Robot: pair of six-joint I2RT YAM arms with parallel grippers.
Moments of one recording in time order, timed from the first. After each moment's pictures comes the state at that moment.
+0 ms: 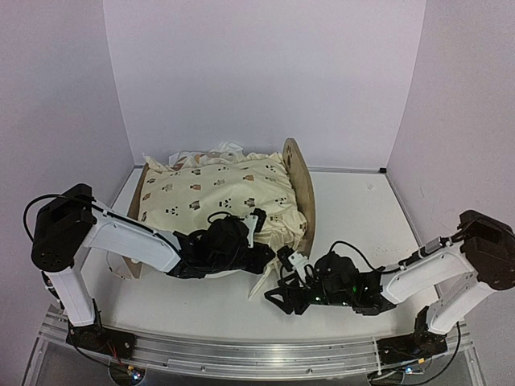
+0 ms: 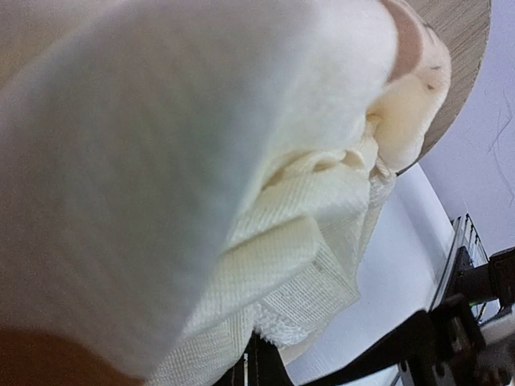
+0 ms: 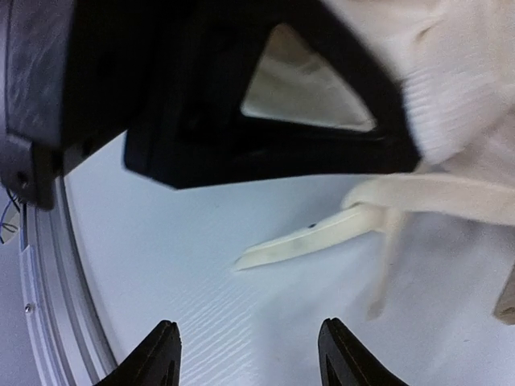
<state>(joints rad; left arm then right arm) -1.13 1.80 0.96 0.32 -0.08 -0.65 1.14 1.53 0.48 0.52 0.06 0.37</state>
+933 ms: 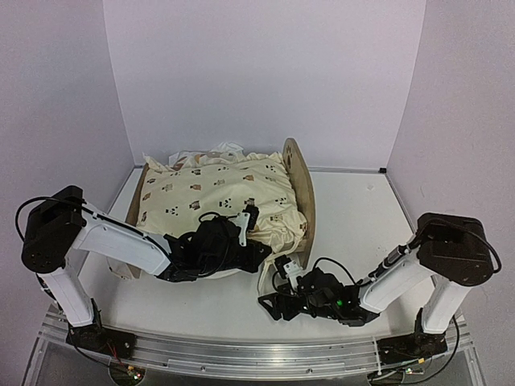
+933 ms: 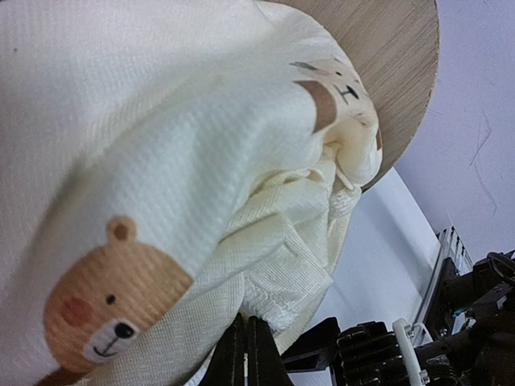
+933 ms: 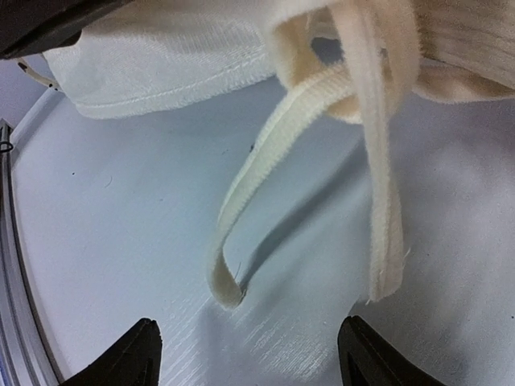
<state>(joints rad) -1.13 1.73 0.87 0.43 -0.10 -0.64 1.21 1.79 0.51 0.71 0.24 0.53</state>
